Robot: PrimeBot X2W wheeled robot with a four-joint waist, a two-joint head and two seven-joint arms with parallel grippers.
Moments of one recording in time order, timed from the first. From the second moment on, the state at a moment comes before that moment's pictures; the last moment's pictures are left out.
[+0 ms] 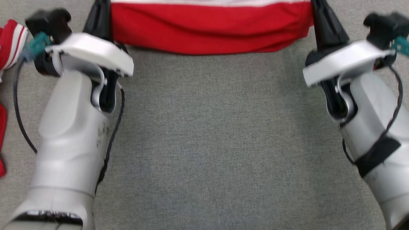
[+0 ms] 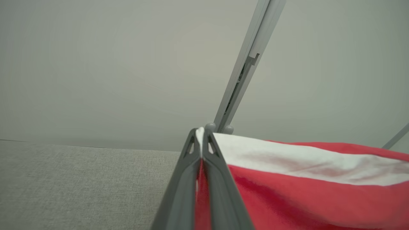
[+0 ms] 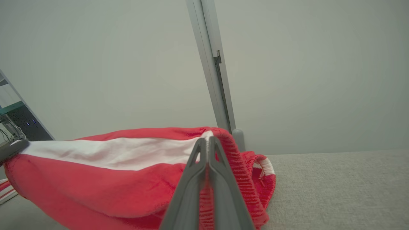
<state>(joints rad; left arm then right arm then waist) -0.99 0.05 -0.13 0.86 -0.43 -0.13 -0.26 -0.96 -0.22 0.48 0.70 0.63 0.13 -0.26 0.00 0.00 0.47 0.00</state>
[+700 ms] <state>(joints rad) -0.31 0.07 -0.19 0.37 -0.41 -0.13 -0.26 -0.21 -0.24 0.35 0.20 0.53 0.13 -0.26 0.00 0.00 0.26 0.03</state>
